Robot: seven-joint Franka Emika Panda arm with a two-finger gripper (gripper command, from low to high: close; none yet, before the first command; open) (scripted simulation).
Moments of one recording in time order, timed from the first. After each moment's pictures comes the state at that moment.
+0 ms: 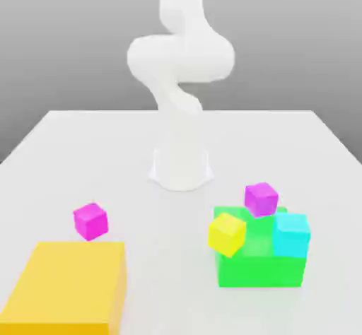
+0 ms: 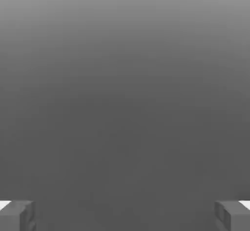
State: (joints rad) arm -0.04 -0.74 -0.03 -2.37 -0.01 2.35 0.82
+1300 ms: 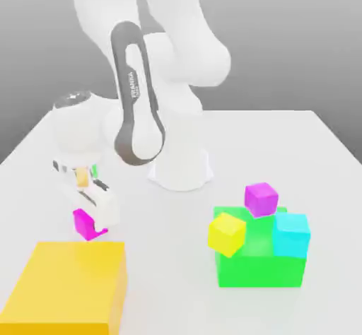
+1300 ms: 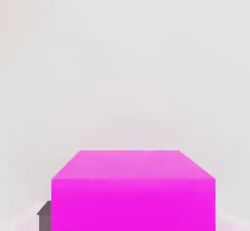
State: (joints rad) arm -0.64 0.17 0.00 -2.95 0.32 3.13 0.65
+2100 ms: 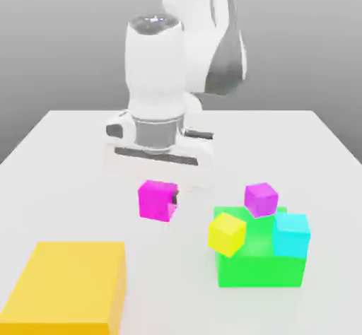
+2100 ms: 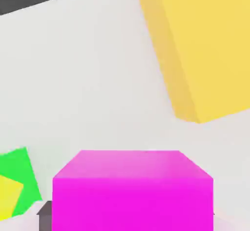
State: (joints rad) arm -0.15 -0.36 0.27 -2.78 0.15 2.43 0.91
